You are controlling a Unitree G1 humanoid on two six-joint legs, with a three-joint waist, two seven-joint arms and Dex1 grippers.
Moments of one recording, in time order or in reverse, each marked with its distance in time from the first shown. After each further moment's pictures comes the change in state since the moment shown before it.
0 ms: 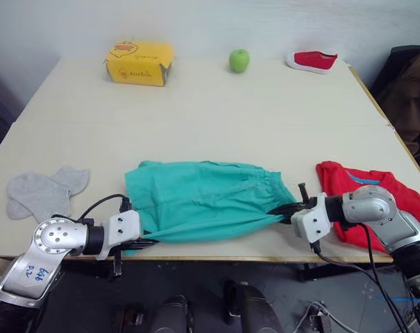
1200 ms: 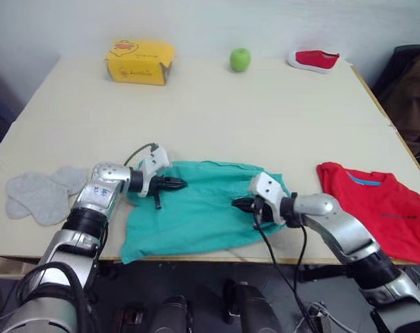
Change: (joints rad) left arm -0.822 -0.334 -0.239 1.003 0.074 -0.160 -0.049; right arm 0.057 0.236 0.017 -0.429 0.311 1.172 -0.329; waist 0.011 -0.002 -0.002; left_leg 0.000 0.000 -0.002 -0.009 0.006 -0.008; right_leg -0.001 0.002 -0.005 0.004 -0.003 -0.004
